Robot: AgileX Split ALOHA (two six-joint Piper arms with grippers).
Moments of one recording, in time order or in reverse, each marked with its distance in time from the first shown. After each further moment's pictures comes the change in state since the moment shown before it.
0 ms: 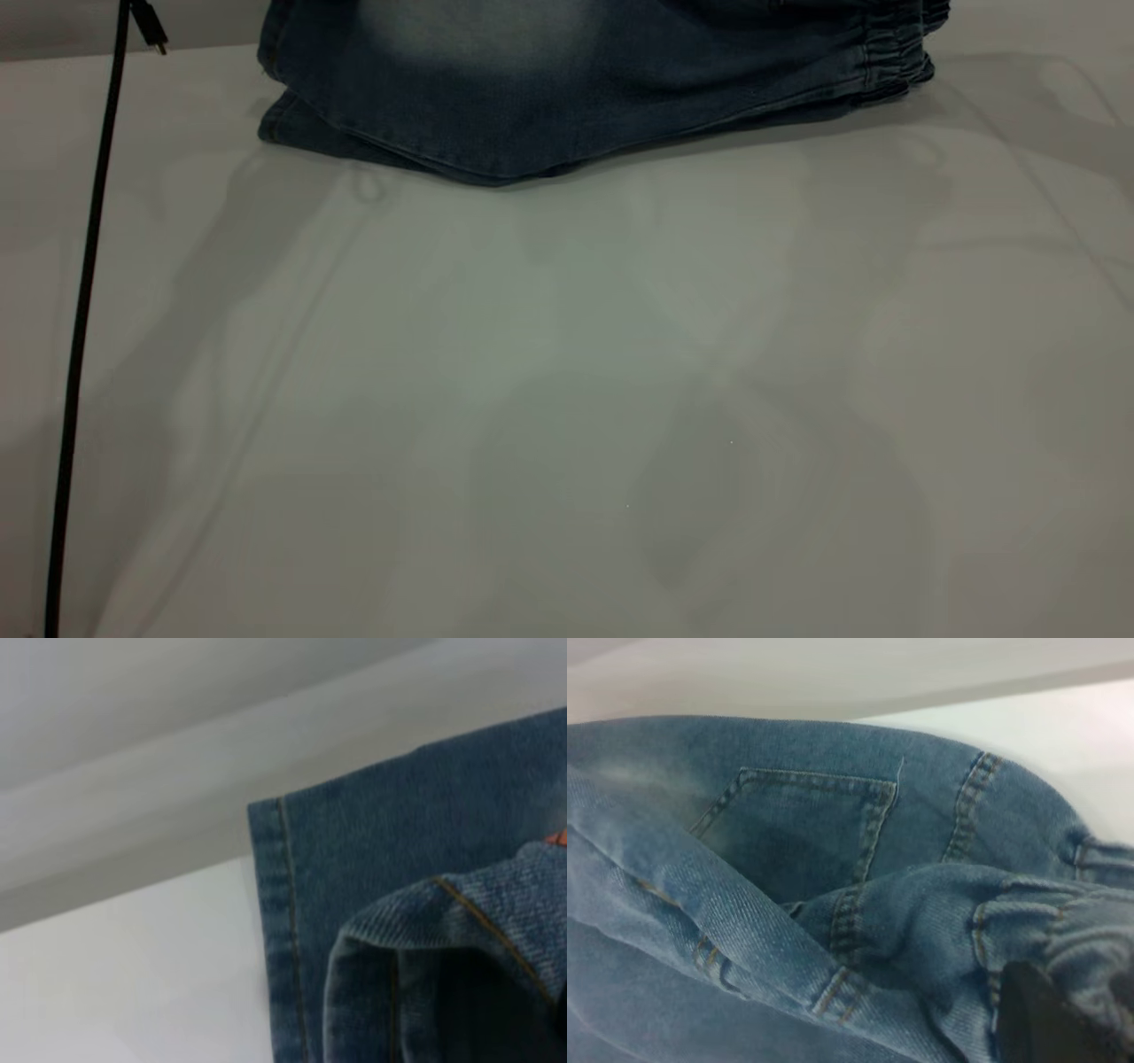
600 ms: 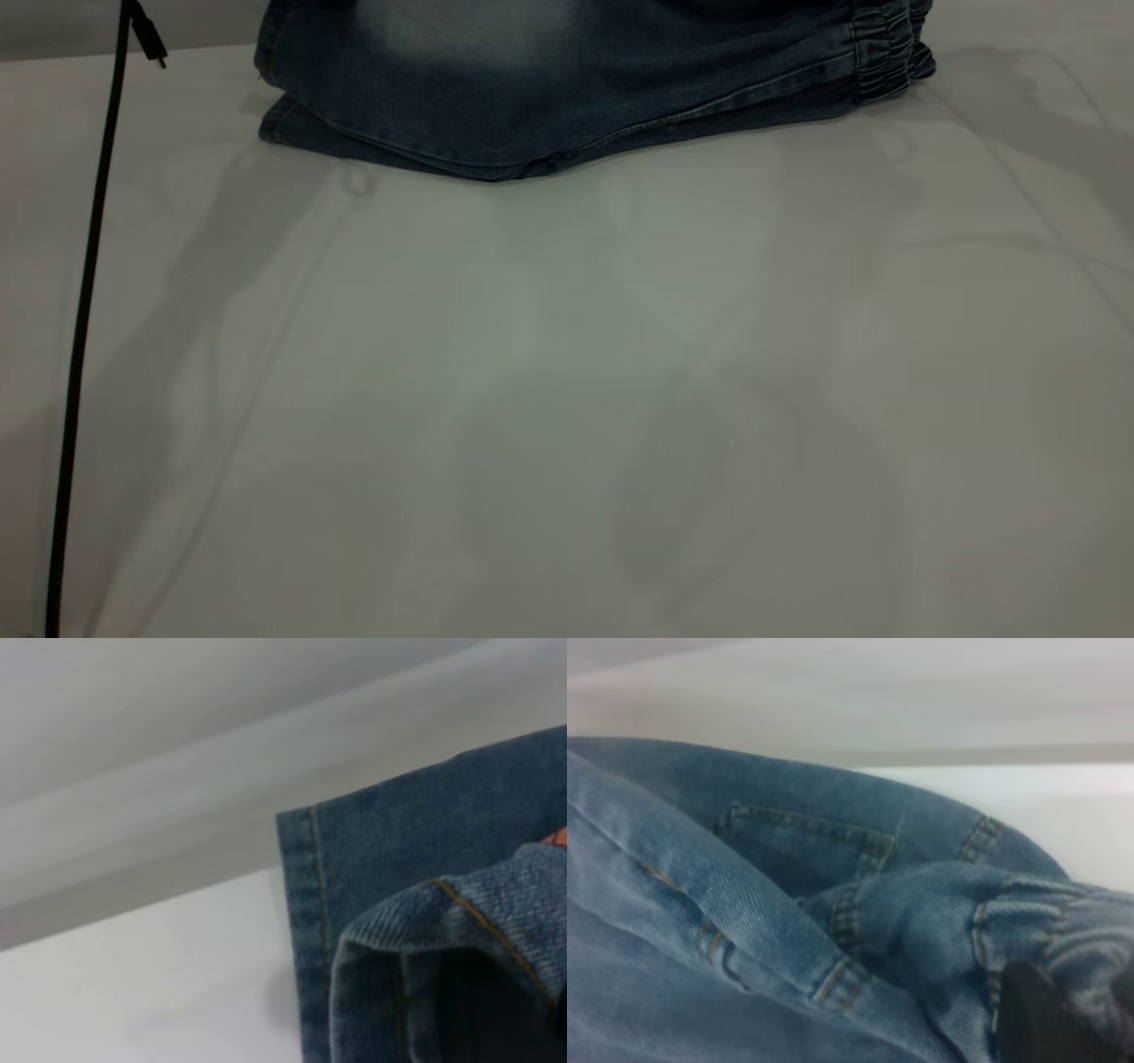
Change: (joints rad) left arm 0.019 0.026 -0.007 0.017 -0.046 0.000; right arm 0.039 0.002 0.000 0.087 -0.112 -0.152
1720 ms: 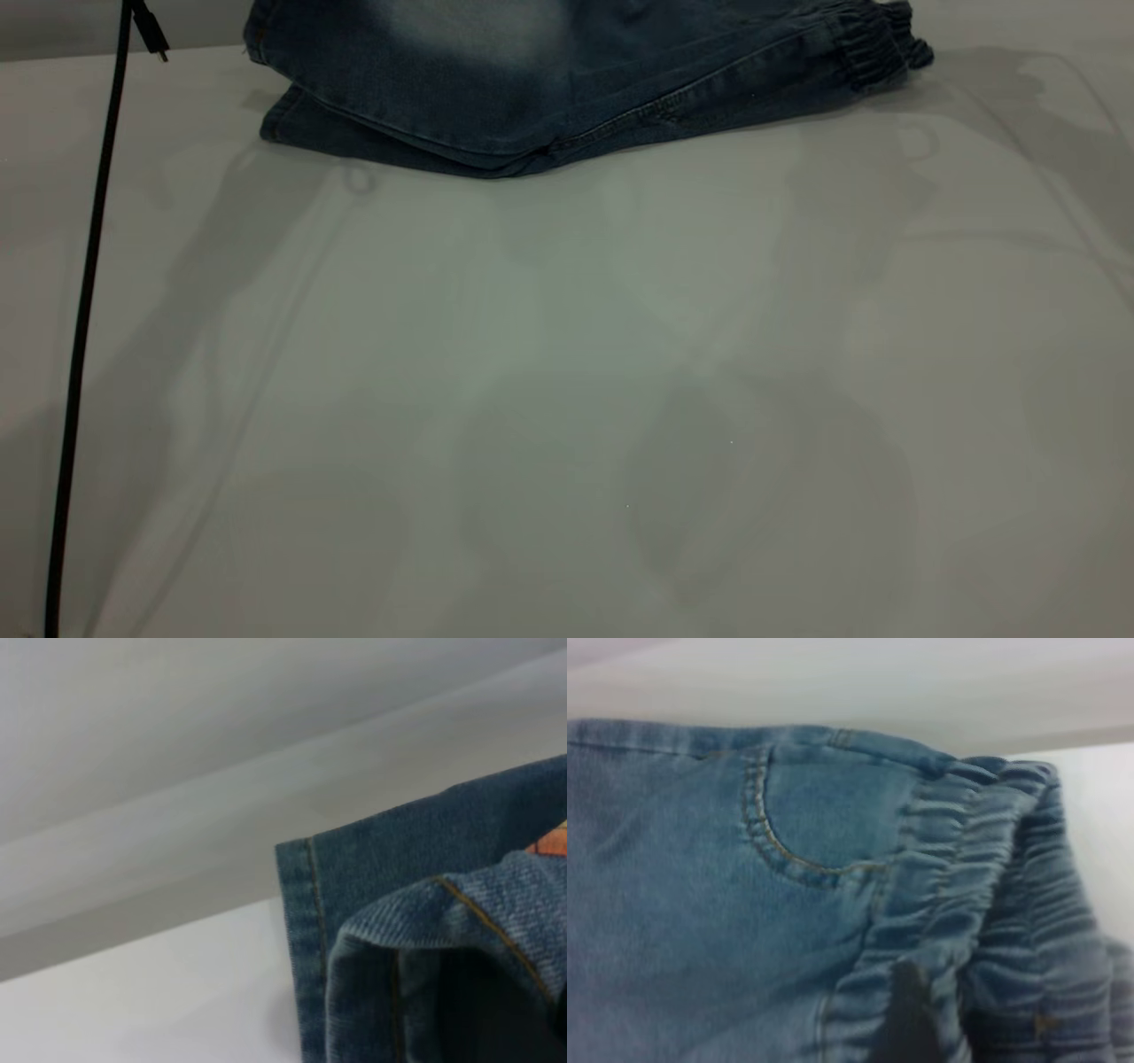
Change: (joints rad) left arm 0.000 0.000 0.000 0.000 -0.036 0.000; right arm 0.021 0.058 0.000 0.080 -0.130 -0.032
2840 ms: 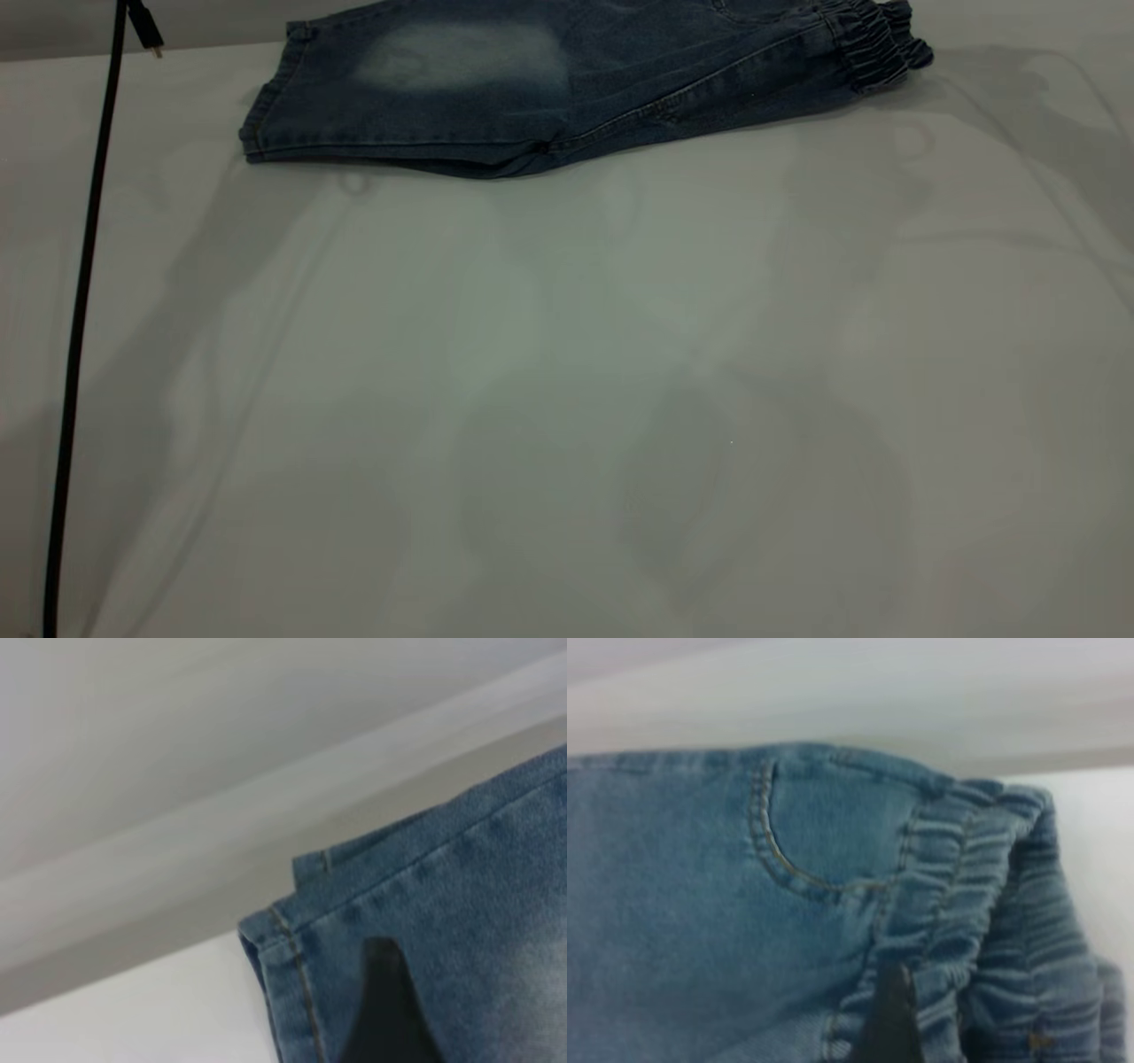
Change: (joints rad) left arm 0.000 0.000 0.001 0.074 -0.017 0.000; right arm -0.002 -0.021 0.000 -0.007 0.001 -0.007
